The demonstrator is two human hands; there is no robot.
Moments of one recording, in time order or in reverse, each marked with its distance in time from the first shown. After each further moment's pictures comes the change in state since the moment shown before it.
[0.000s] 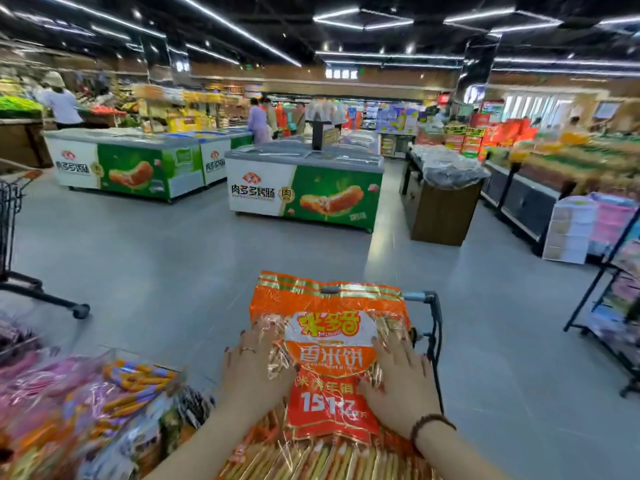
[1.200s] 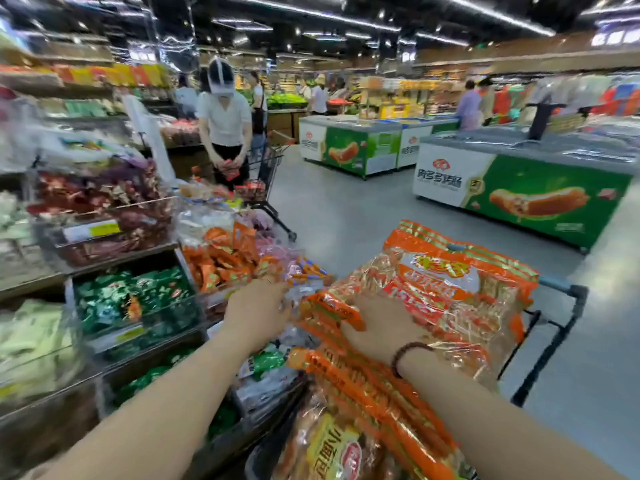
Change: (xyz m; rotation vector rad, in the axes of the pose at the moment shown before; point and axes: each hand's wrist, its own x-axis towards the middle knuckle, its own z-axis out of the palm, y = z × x) left_hand -0.268 0.026 -0.092 0.403 0.228 -0.351; right_hand -0.139 -0.055 -0.037 0.059 -0.133 -0.911
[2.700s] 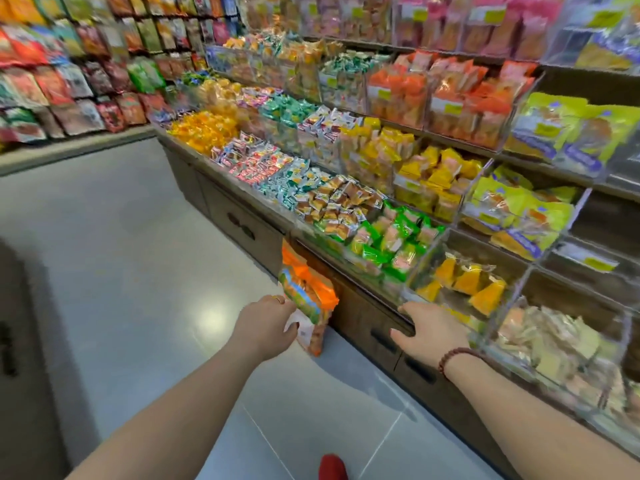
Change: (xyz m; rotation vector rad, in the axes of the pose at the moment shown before) left_hand -0.962 -0.299 -0.154 0.211 -0.122 -1.367; right_hand -0.406 -0.760 0.202 0.012 -0.379 -1.243
